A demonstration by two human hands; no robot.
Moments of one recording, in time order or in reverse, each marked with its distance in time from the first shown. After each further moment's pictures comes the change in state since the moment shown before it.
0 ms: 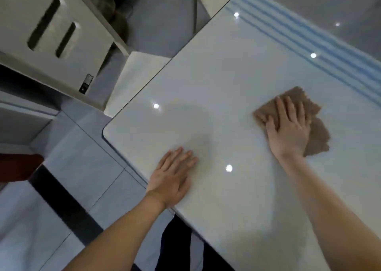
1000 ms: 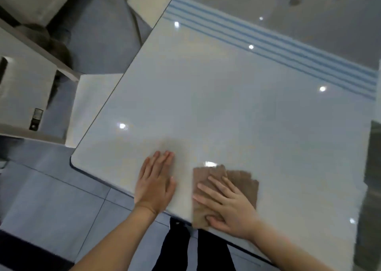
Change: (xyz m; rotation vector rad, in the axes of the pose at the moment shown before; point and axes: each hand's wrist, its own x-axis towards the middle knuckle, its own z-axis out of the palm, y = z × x) left_hand 0.000 0.002 -0.008 -0.014 -0.033 0.009; right_hand -0.239 -0.043 0.018 0.003 -0.170 -0.676
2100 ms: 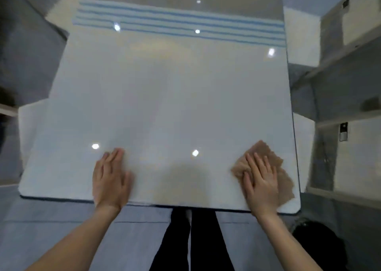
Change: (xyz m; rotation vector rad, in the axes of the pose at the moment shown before) left_hand 0.001 0.002 0.005 0.075 0.010 0.008; right_hand -0.161 0.012 0.014 0.187 0.452 1.171
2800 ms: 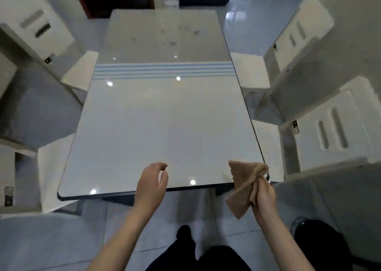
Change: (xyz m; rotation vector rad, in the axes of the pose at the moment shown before) left_hand -0.094 0.095 -0.092 -0.442 0.006 0.309; right_hand -0.125 -0.061 -0.123 1.290 0.215 0.813
